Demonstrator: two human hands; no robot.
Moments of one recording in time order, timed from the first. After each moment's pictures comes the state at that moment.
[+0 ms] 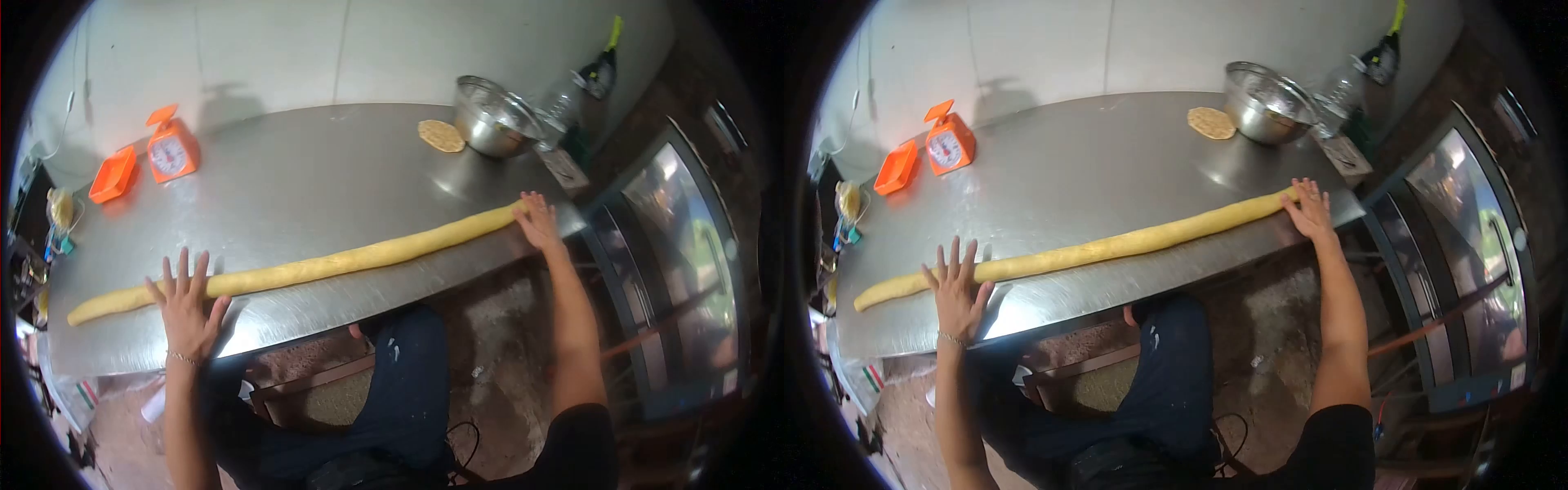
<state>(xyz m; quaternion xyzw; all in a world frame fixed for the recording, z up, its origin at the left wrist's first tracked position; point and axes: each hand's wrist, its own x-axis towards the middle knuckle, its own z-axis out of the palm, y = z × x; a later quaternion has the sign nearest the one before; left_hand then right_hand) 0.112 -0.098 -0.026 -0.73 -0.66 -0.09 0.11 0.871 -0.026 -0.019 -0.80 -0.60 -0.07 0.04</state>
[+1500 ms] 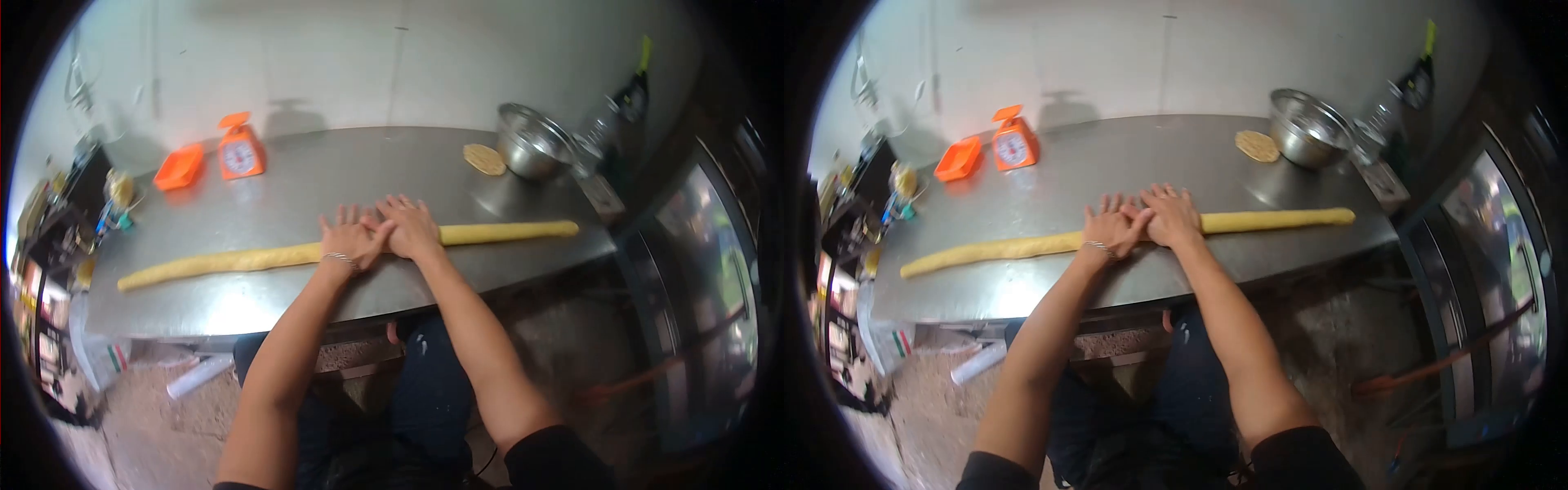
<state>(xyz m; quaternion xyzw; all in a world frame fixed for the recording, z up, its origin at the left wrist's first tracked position) 0.300 0.007 -0.009 -0.77 -0.62 -0.10 -0.10 0.470 0.033 -0.024 -0.57 -0.80 -0.02 0.18</state>
